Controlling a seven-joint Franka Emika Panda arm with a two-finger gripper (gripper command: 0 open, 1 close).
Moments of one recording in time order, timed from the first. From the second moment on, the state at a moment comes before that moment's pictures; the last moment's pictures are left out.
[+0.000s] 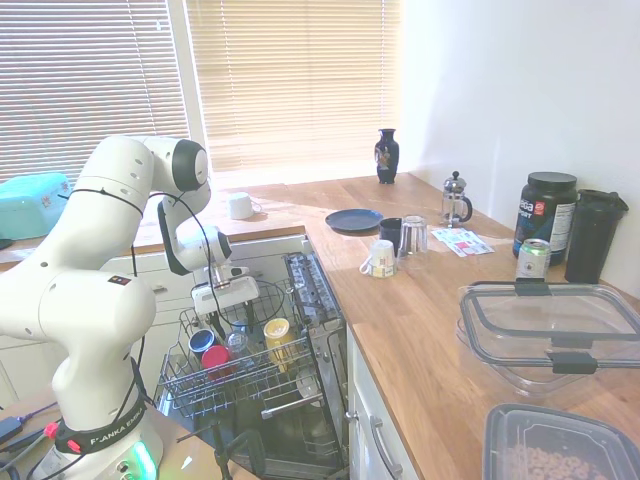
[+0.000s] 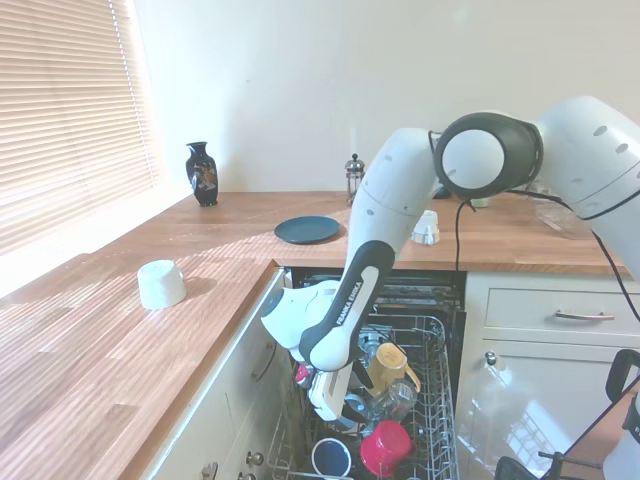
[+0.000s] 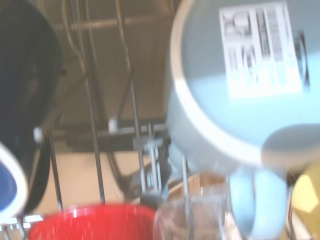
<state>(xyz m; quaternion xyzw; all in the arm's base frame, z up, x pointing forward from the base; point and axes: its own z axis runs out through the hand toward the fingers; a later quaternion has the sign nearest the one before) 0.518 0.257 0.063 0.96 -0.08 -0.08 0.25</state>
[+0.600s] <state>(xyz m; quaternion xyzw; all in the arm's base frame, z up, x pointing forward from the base) 0.555 0.253 0.029 0.95 -0.07 -0.10 0.28</state>
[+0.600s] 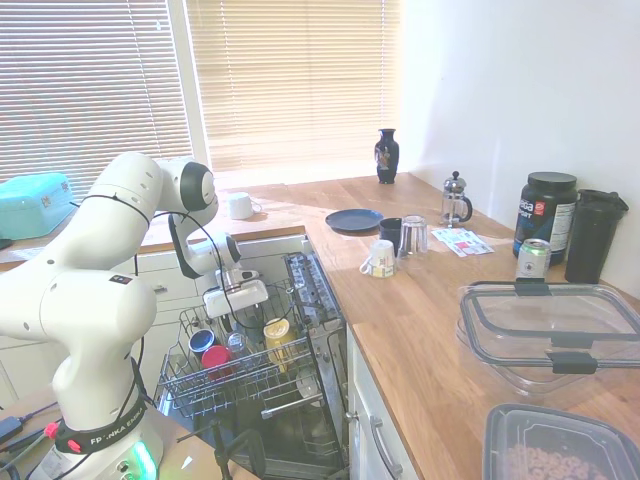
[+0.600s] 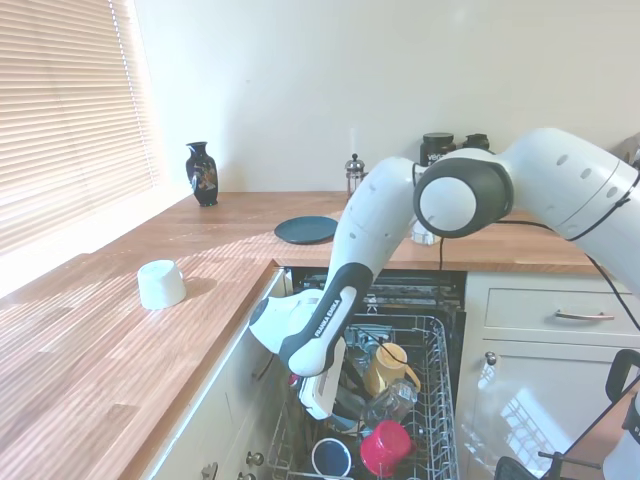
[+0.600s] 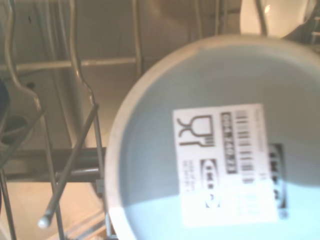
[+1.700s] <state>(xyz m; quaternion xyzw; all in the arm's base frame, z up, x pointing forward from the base) 0.545 0.246 -0.004 0.95 -0.05 -0.12 0.30</state>
